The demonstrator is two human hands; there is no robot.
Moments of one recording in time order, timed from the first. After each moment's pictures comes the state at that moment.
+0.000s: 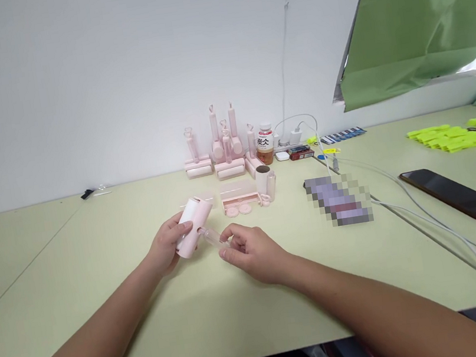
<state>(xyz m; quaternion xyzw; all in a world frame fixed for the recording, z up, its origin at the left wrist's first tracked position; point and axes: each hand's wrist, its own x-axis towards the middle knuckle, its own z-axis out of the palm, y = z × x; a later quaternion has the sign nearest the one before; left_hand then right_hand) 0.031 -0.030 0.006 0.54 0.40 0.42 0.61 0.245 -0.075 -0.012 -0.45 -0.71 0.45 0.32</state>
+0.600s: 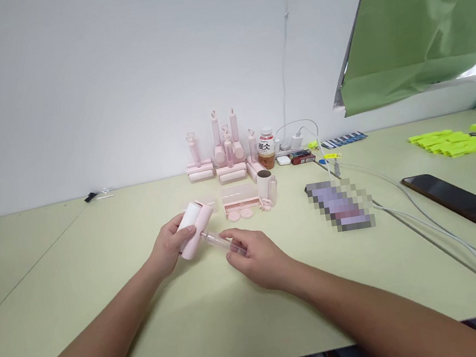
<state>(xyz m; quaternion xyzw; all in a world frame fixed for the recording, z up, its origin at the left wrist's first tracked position) 0.025 -0.026 0.001 0.58 0.45 0.43 0.52 0.245 -0.076 -0.010 -0.47 -0.73 0.37 0.32</state>
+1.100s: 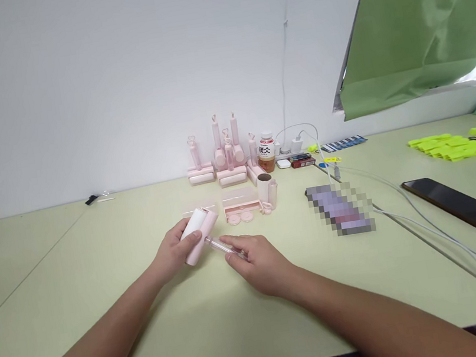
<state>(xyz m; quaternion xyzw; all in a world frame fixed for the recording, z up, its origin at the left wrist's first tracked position) 0.026 -0.030 0.001 0.66 0.47 0.38 0.44 0.245 -0.078 -0.009 -0.47 -0.76 0.31 0.33</state>
